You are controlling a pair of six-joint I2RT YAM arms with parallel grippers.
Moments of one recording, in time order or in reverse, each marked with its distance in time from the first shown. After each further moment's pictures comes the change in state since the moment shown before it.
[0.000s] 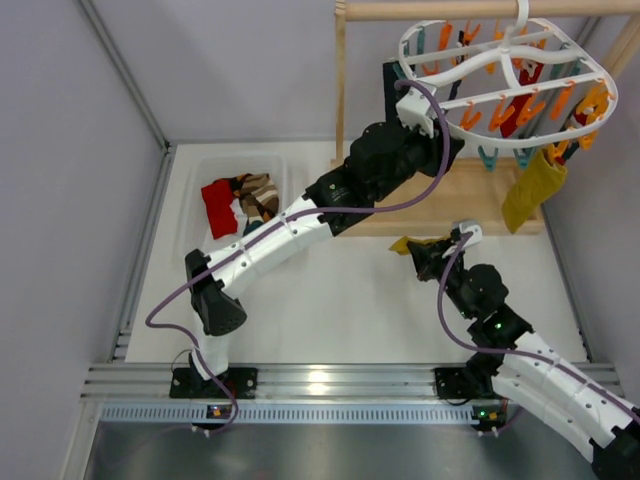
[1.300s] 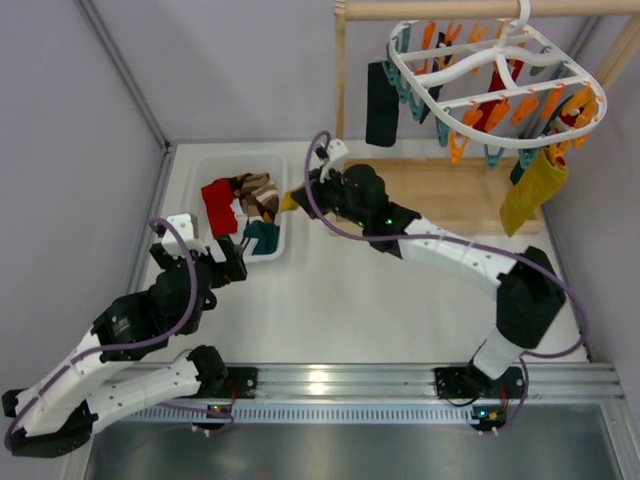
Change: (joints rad) left arm 0.024 -1.337 -1.099 -0.793 -0.745 -0.299; right arm 0.210 0.954 0.877 -0.071 -0.202 0.048
